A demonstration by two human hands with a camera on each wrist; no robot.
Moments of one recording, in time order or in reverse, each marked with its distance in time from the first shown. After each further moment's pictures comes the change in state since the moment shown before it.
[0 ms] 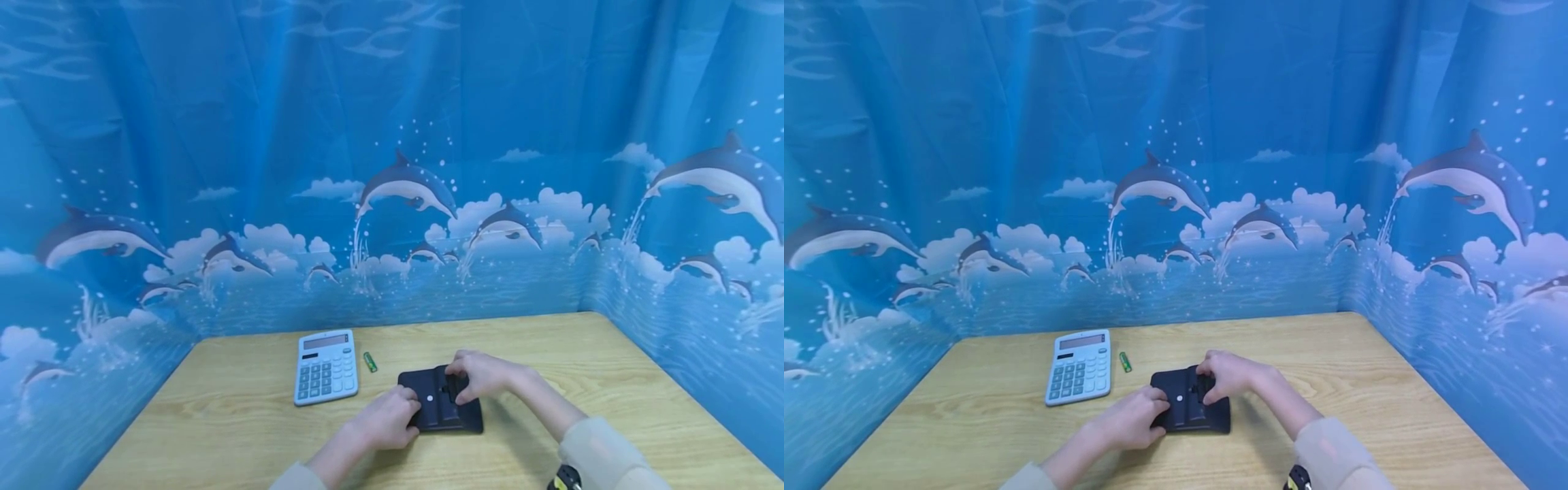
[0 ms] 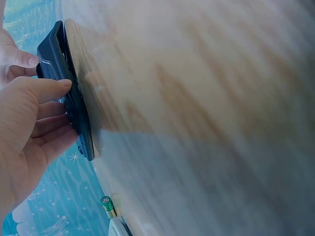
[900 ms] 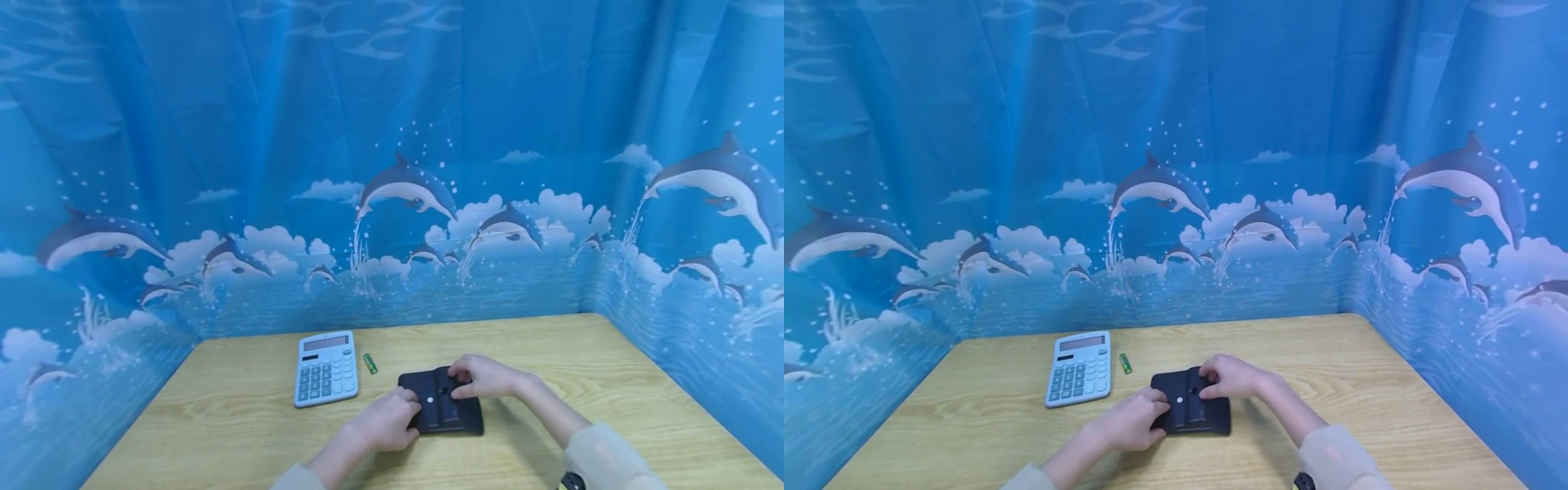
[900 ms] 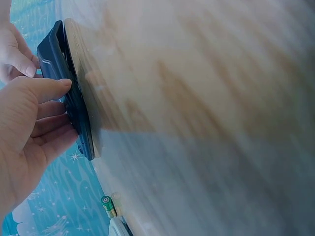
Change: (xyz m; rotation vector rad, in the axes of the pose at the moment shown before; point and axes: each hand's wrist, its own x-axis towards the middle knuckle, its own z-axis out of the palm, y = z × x) left_hand 0.000 -0.001 0.000 -0.008 -0.002 0.006; right_hand -0.003 0.008 0.006 0.142 0.086 -0.021
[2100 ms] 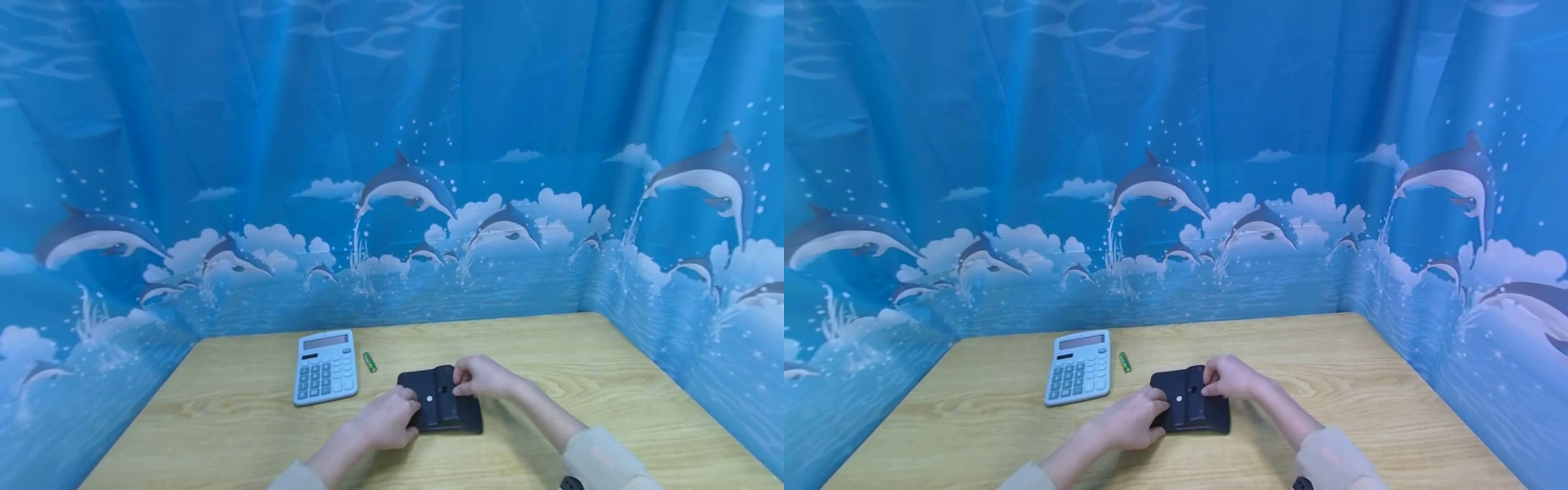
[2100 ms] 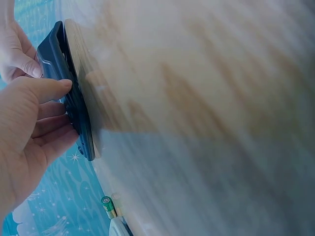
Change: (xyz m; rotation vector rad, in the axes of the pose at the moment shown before) left_hand -0.001 0.001 -0.001 -0.001 -0.015 0.003; right_hand 0.000 0.003 0.013 0.137 0.094 0.090
